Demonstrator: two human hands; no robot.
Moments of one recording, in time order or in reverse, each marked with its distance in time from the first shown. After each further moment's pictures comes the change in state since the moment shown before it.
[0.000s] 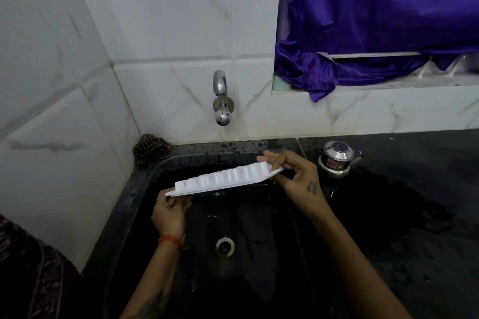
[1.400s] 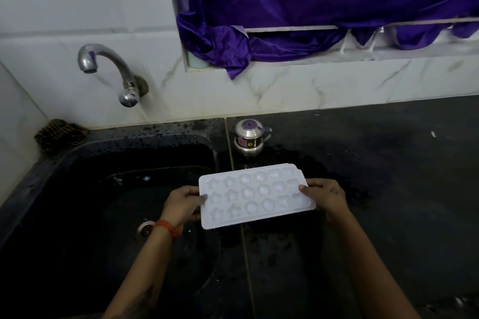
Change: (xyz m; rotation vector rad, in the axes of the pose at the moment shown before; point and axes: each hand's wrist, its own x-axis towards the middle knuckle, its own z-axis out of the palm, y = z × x) left_hand -0.165 -0.019 0.162 0.388 -0.561 -0.371; right_hand -0.083 0.108 -0.278 -0.317 0.268 0.880
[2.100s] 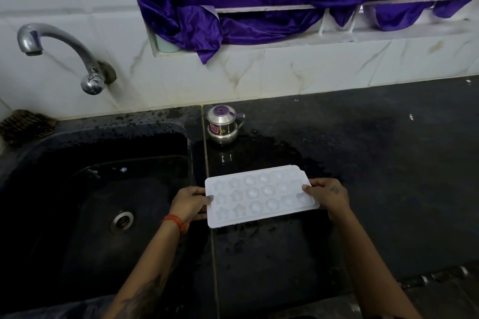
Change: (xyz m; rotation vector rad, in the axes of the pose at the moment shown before) left_hand -0.005 -0.023 0.080 0.083 -0.073 -0.106; right_hand 0.018 0.056 -0.058 -0.130 0.060 0.063
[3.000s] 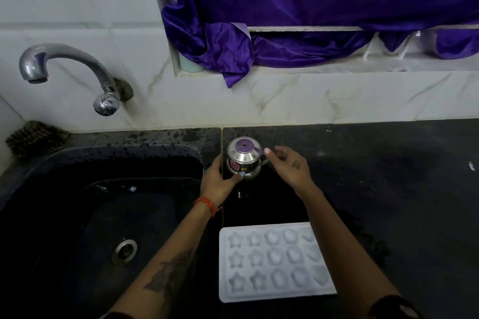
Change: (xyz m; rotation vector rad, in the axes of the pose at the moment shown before) left_hand 0.101 0.095 0.016 0.097 0.164 0.412; right_hand 0.086 -0.165 0.099 -0.076 -0.208 -0.366
